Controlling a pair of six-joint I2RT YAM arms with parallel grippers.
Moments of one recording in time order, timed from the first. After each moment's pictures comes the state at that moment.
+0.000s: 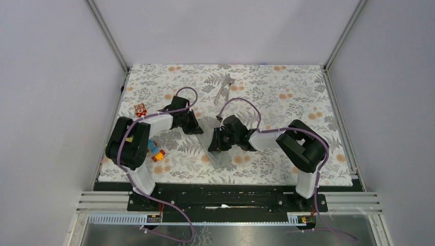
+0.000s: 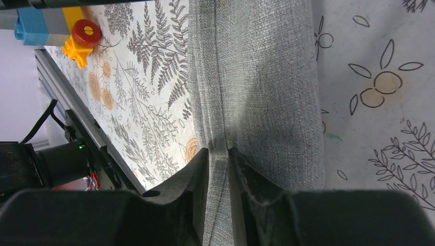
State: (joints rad) left arm -0.30 1.75 0.93 -0.20 0.37 -0.69; right arm 0.83 1.87 0.91 0.21 -0.34 0.72
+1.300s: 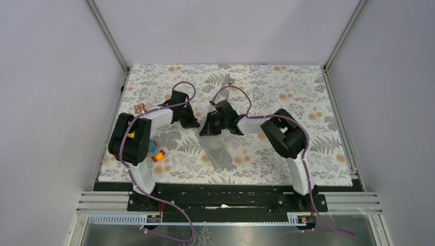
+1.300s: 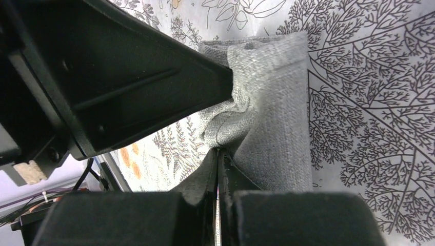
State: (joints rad) left arm -0.29 1.80 1.05 -0.26 0.24 -0.69; right arm 0.74 2.15 1.26 0.20 -0.42 0.79
